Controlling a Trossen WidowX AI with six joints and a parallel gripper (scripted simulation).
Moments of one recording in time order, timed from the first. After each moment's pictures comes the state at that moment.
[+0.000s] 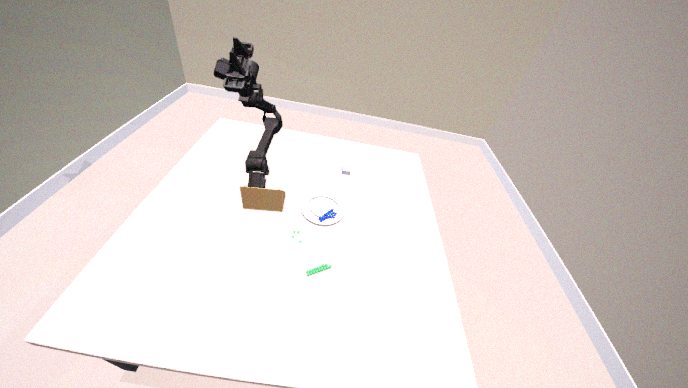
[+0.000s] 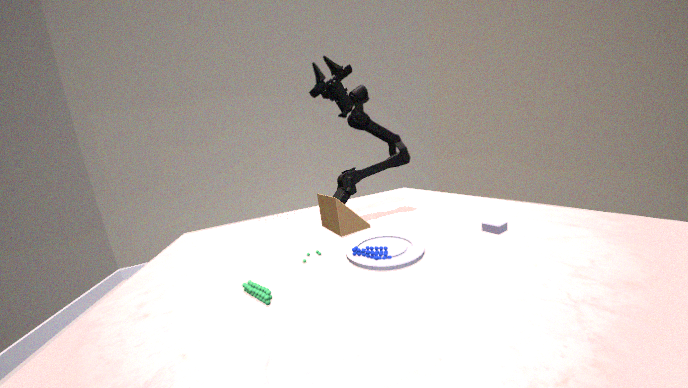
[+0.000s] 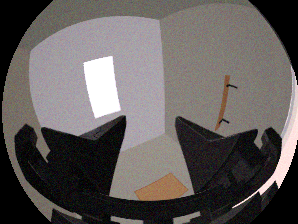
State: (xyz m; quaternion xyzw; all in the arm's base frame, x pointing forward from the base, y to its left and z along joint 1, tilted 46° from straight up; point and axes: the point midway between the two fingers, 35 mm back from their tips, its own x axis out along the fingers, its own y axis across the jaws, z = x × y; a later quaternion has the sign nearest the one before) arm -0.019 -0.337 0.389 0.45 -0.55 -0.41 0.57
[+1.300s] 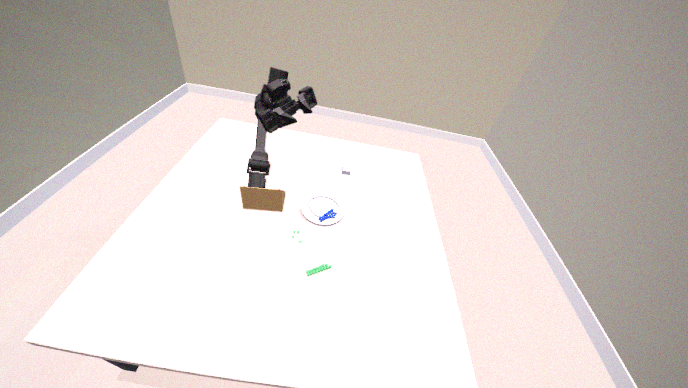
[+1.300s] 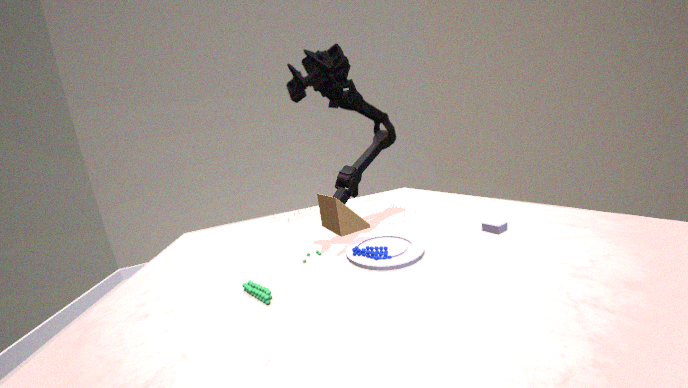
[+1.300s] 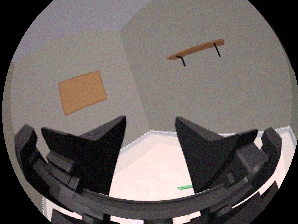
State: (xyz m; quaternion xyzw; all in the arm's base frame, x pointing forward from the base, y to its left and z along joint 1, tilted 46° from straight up) arm 0.191 -0.365 0.218 0.44 0.02 -0.43 0.79
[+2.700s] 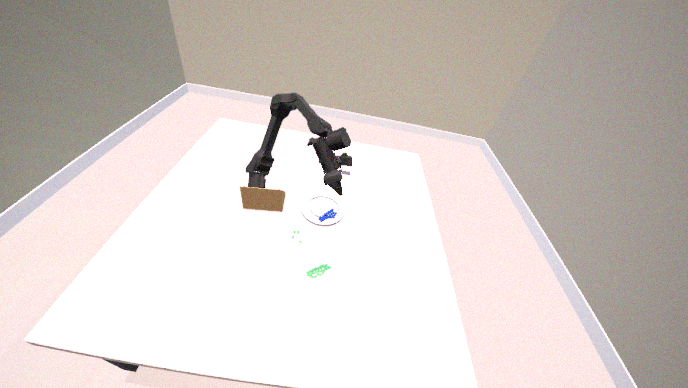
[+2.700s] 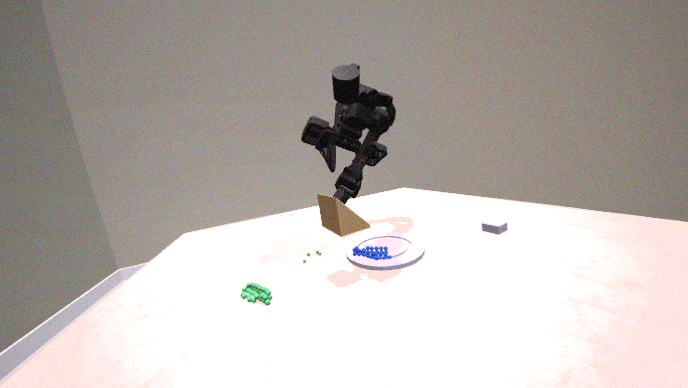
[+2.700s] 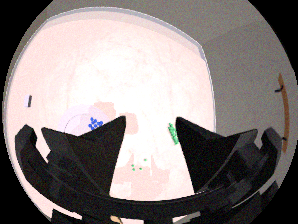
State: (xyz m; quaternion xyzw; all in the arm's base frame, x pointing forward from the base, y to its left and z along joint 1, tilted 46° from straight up) arm 0.339 -0.173 0.039 0.15 0.51 0.08 0.84
